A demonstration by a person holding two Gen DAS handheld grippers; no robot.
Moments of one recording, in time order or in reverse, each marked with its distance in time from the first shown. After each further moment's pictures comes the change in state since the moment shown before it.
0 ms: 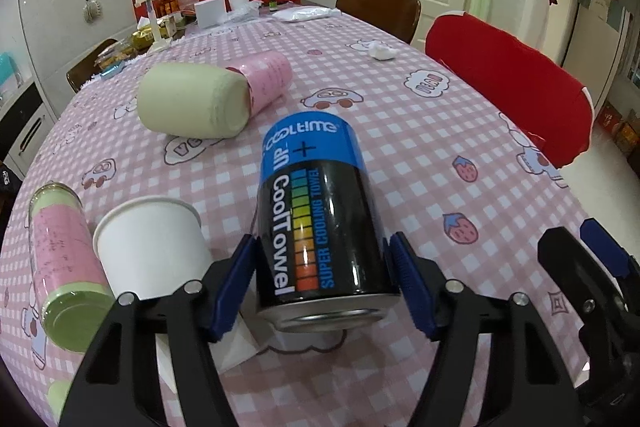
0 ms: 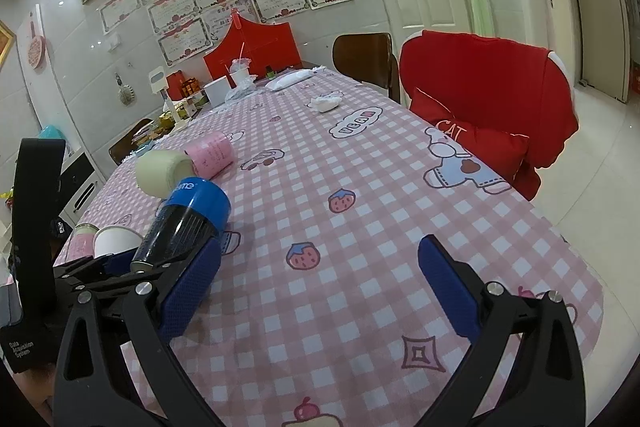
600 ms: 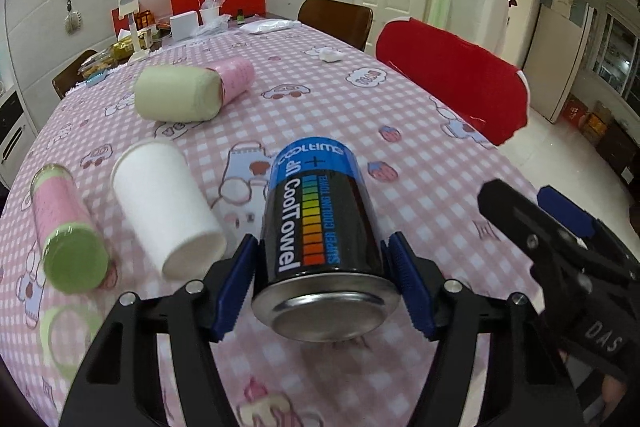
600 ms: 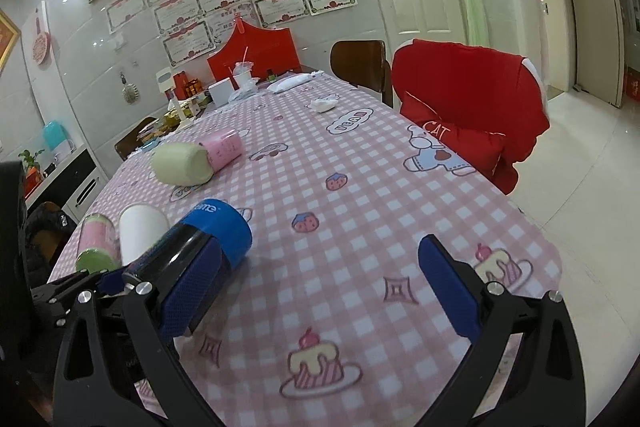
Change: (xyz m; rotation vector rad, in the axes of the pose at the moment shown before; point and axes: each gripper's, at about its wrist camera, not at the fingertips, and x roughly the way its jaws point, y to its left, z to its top) left arm -0.069 -0.018 -0.054 0.052 -0.049 -0.112; right arm -0.055 0.005 -0.020 -0.013 -0.009 -0.018
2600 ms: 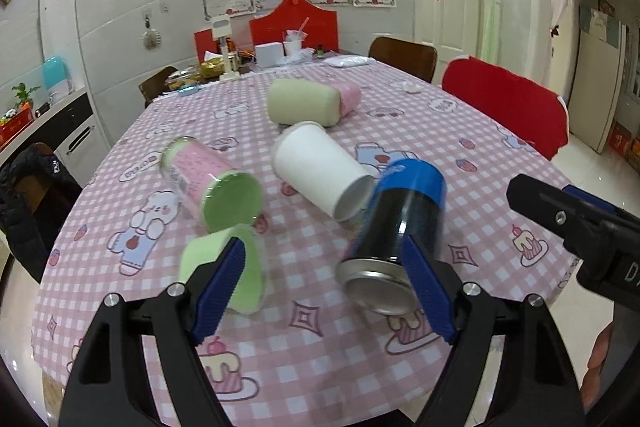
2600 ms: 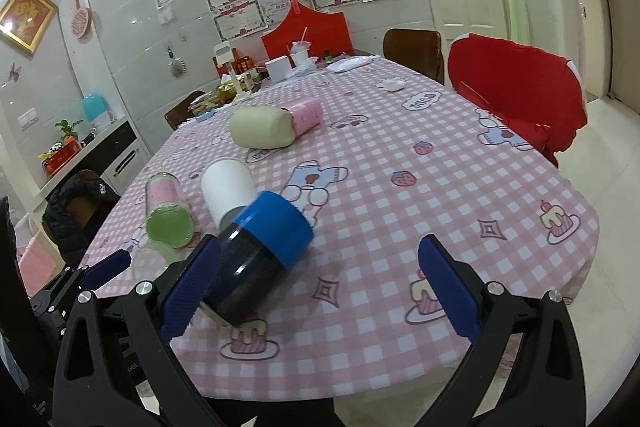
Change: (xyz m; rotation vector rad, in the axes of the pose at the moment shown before) left arm -0.083 0.069 -0.061 -0.065 -0.161 0.224; right arm -0.029 0.082 -0.027 -0.061 0.059 0.125
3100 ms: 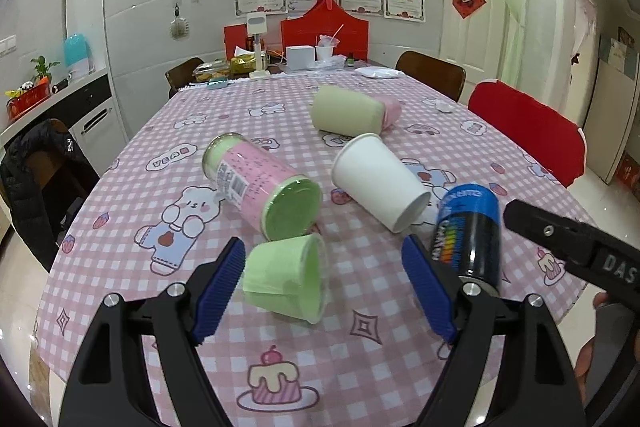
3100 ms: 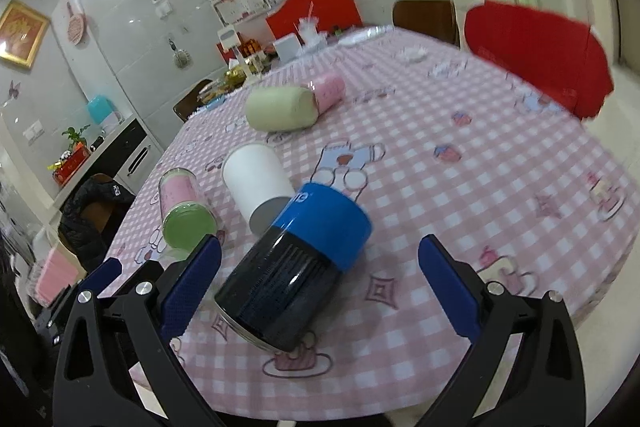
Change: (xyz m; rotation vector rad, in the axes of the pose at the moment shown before) left arm 0.000 0.050 0.002 -0.096 -0.017 0.026; right arm 0.037 0.020 0.003 0.099 0.101 0.058
